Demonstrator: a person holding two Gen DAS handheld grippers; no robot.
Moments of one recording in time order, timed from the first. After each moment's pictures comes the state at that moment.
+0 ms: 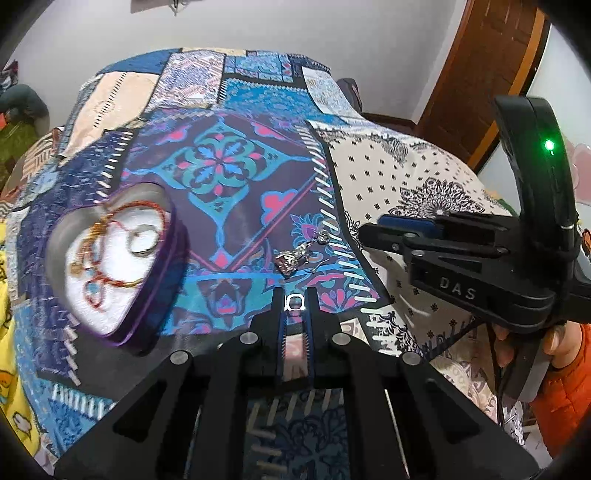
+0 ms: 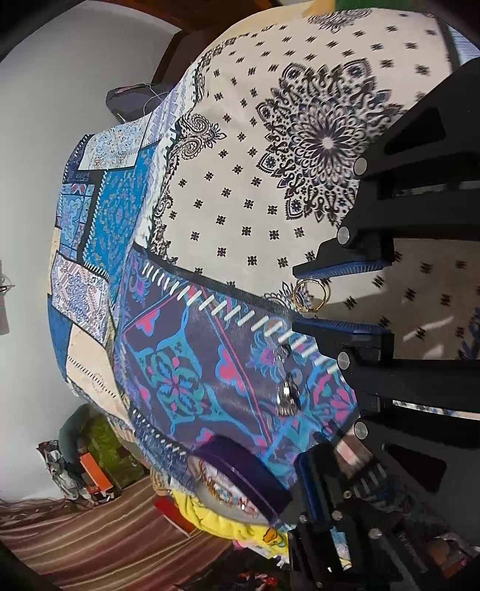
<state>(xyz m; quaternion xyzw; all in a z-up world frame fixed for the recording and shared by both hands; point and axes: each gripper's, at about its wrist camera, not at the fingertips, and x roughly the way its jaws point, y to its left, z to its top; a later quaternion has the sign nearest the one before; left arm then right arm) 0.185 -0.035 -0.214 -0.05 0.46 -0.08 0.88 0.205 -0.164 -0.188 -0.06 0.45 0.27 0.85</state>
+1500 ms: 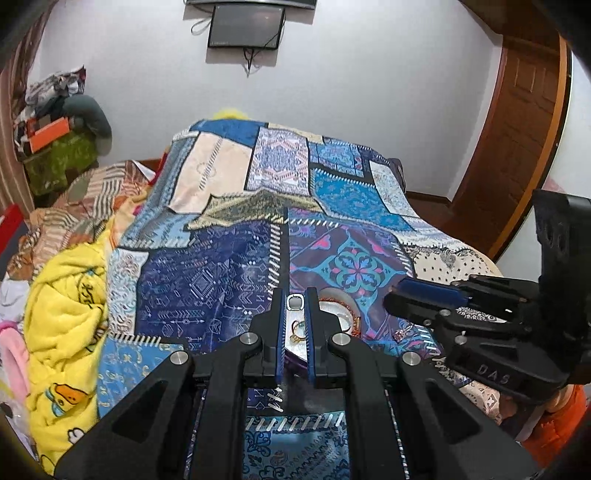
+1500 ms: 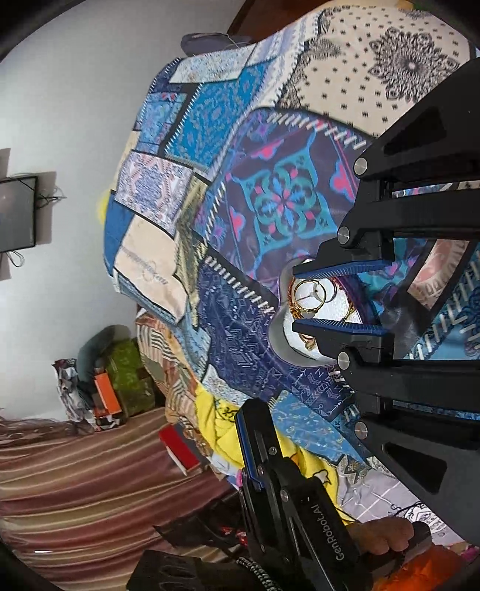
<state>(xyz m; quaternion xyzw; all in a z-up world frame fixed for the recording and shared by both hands) 0.145 0.101 -0.126 -0.08 0.35 0.00 0.93 0.176 -0.034 -0.135 -0.08 0.37 0.38 0.84</state>
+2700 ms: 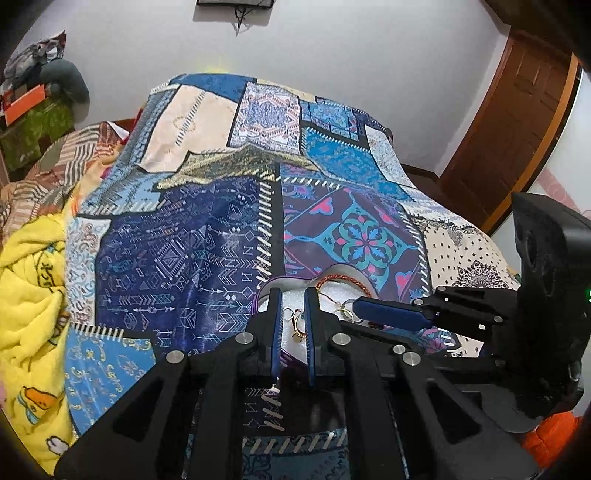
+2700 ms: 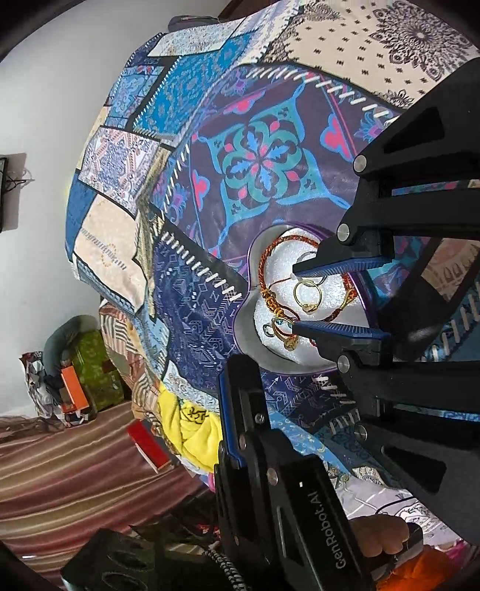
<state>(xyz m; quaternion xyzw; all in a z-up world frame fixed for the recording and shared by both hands) 0.184 0.112 -0.166 -0.11 0.40 -0.04 0.91 0.186 -0.015 -0.160 -0.10 0.41 0.39 0.81</state>
